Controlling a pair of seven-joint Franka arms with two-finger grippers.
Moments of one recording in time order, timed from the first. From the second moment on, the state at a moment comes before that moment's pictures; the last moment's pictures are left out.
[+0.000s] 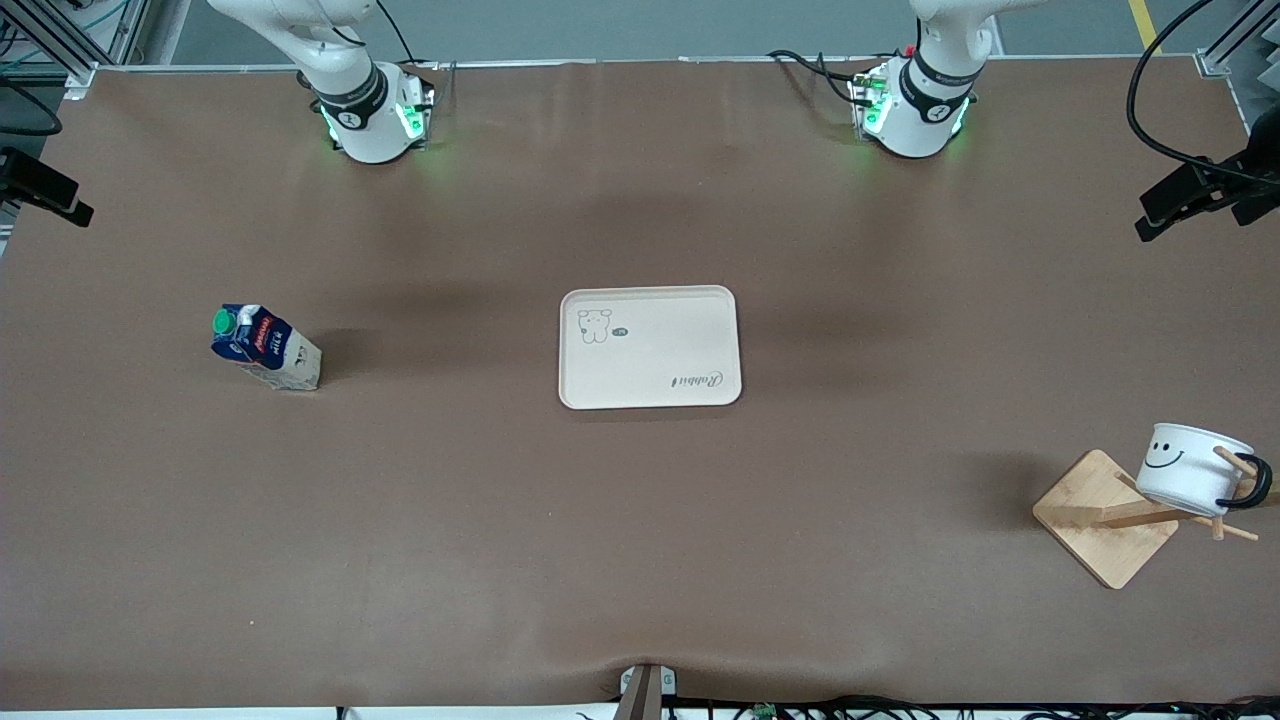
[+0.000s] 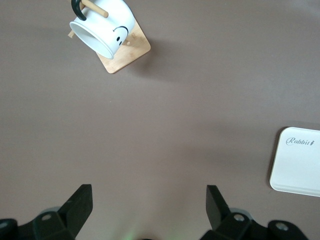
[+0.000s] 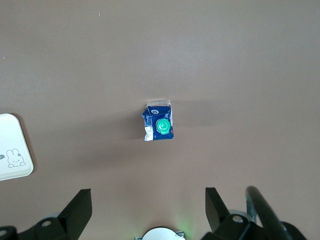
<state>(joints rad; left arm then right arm) 0.21 -0.05 -0.23 -1.50 0.04 1.47 -0.16 -0.10 -0.06 -0.02 -1.52 -0.02 1.39 0.03</state>
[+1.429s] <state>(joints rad) 0.41 -0.14 -0.23 -1.94 0.00 2.00 -0.17 -0.10 -0.05 -0.02 -1.52 -0.02 1.39 0.03</state>
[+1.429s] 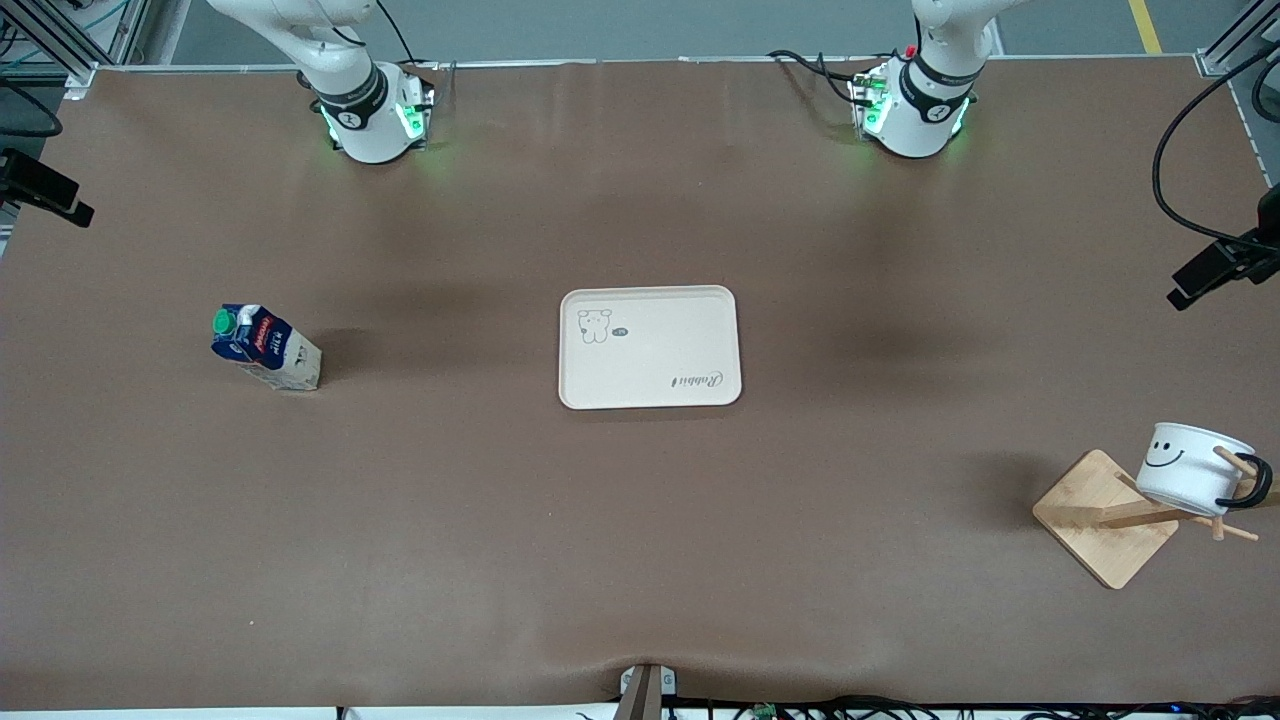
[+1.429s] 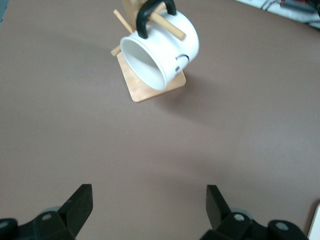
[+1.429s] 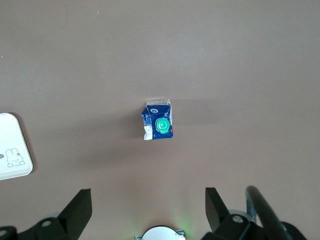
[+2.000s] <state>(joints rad) 0.43 -0.13 -0.23 -2.15 -0.01 2.39 -0.17 -0.10 -0.05 -0.02 -1.52 -0.02 1.39 0.03</state>
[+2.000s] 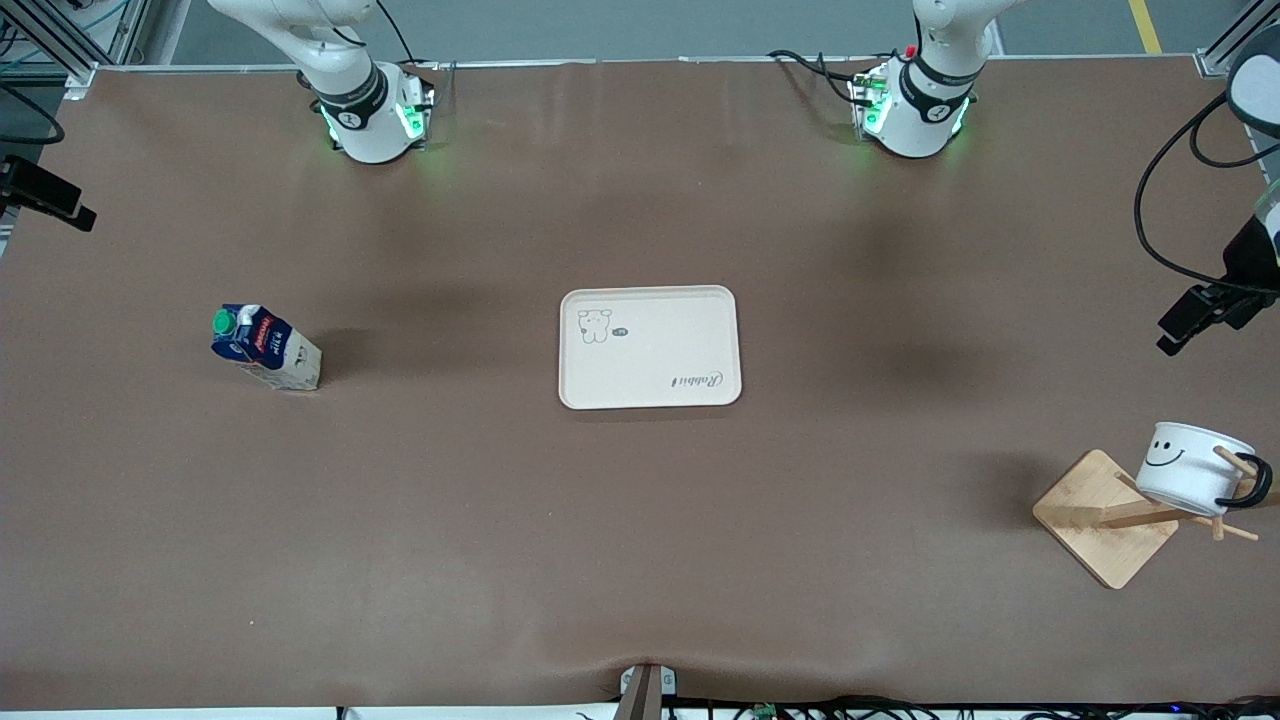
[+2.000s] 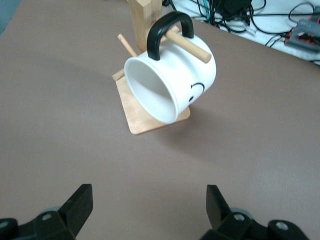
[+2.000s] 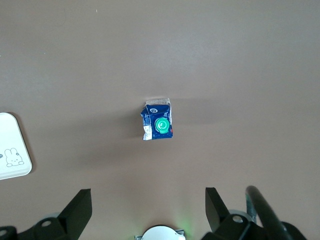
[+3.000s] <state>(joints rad) 0.46 0.08 -0.23 -2.19 -0.01 2.88 -0.17 -0.10 -0.05 -0.02 -1.52 -0.02 1.39 0.03</state>
